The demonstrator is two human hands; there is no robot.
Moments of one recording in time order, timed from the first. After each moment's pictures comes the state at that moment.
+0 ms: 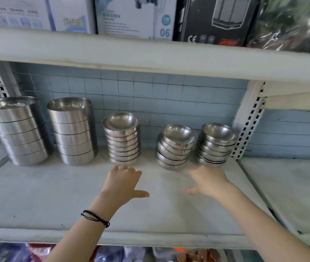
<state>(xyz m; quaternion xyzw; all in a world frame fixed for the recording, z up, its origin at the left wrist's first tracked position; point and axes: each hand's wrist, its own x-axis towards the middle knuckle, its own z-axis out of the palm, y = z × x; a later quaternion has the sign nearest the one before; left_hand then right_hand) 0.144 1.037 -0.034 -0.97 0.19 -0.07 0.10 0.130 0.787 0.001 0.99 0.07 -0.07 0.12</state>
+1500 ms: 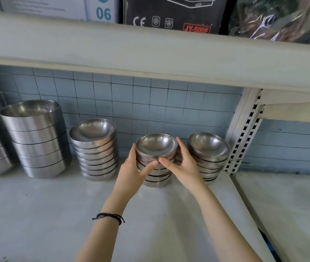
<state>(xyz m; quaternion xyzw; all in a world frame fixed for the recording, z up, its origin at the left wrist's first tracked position) 0.217 0.935 -0.041 -0.84 0.09 -0.14 -0.52 0.217 0.758 -0.023 0.80 0.07 0.07 -0.60</state>
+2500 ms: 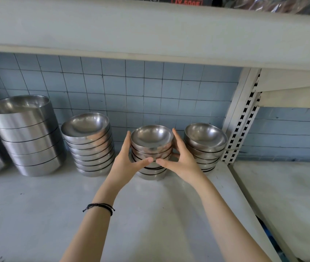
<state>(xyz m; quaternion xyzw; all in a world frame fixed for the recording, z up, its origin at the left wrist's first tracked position) 0.229 0.946 -0.042 -0.79 0.12 -0.06 -0.60 0.217 0.749 -0.028 0.82 0.09 0.04 -0.57</state>
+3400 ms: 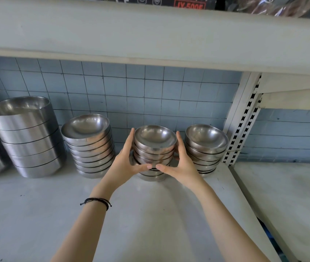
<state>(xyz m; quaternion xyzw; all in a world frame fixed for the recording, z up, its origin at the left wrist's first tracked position) 0.239 0.956 -0.043 -0.81 0.17 -0.04 -0.56 0.220 0.749 -0.041 0.82 0.10 0.05 -0.57</state>
